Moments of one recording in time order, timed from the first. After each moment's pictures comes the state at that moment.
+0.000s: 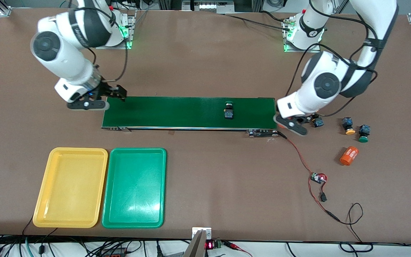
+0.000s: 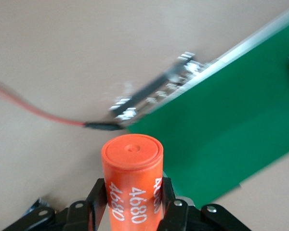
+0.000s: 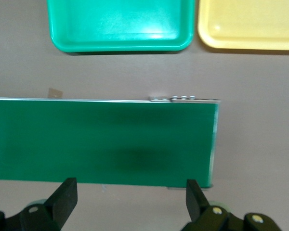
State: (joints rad) left arm 0.17 0.27 -0.55 -2.07 0.11 2.16 0.21; right arm 0.42 0.03 -0.07 -2.12 0.05 2.11 0.32
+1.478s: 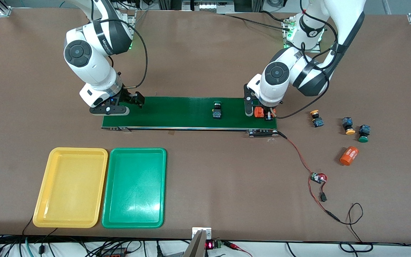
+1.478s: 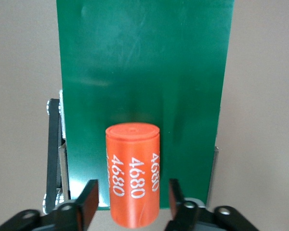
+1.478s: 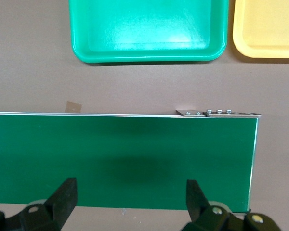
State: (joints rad) left arm 0.03 0.34 -0.58 -2.08 0.31 2.21 0.78; right arm 0.48 0.09 -0.07 -2.12 0.05 2.23 0.38
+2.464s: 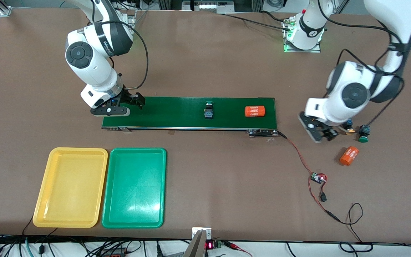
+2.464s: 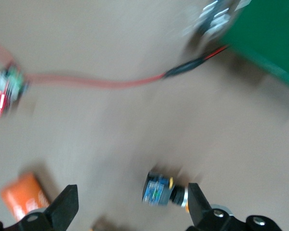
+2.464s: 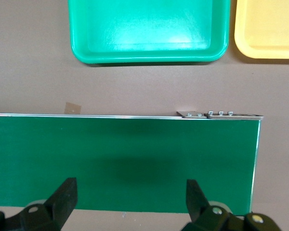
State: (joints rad) left arm 0.17 0.28 -0.28 -2.06 0.26 2.20 0.66; right arm 0.48 0.10 -0.07 -2.12 0.05 2.24 0.38
